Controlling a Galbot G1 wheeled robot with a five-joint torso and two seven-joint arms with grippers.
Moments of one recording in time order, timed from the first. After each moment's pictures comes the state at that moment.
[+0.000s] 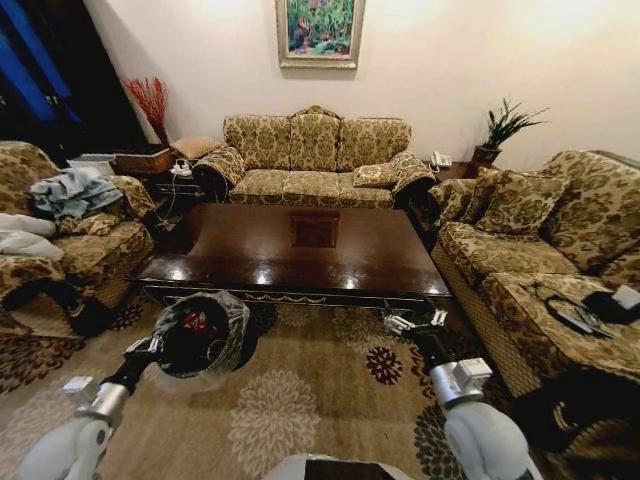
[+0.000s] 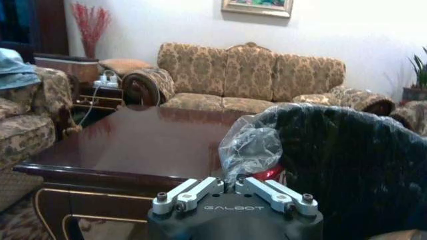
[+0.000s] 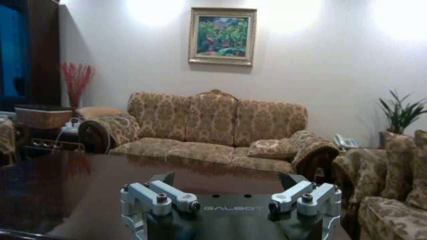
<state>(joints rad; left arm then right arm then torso) 1.64 -1.17 -1.09 -1.83 -0.60 0.11 0.42 -1.63 1.27 0.57 2.34 0.22 -0.20 0.04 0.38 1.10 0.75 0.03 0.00</state>
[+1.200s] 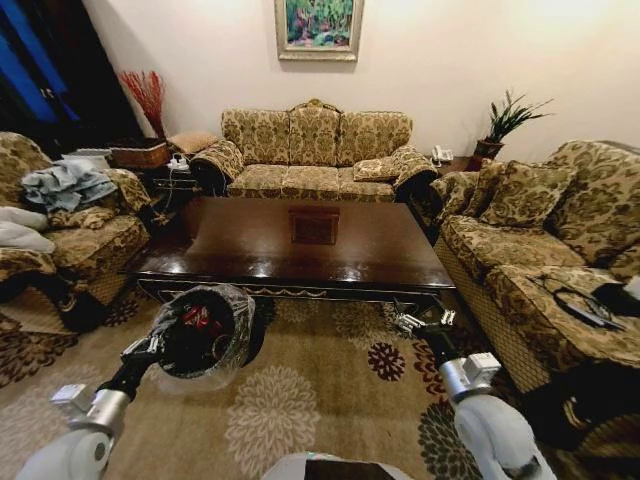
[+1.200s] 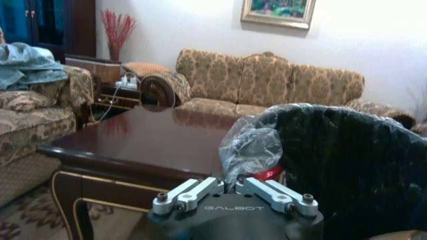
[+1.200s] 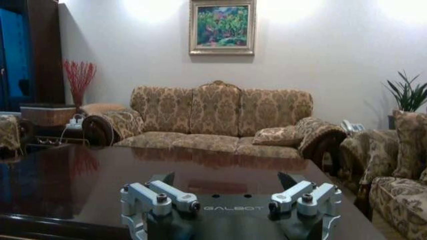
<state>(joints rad) 1.72 -1.38 -1.15 -2.06 -0.54 0.18 0.37 -1.57 1.20 0.58 2.24 0.33 -0.17 0.04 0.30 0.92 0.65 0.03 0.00</state>
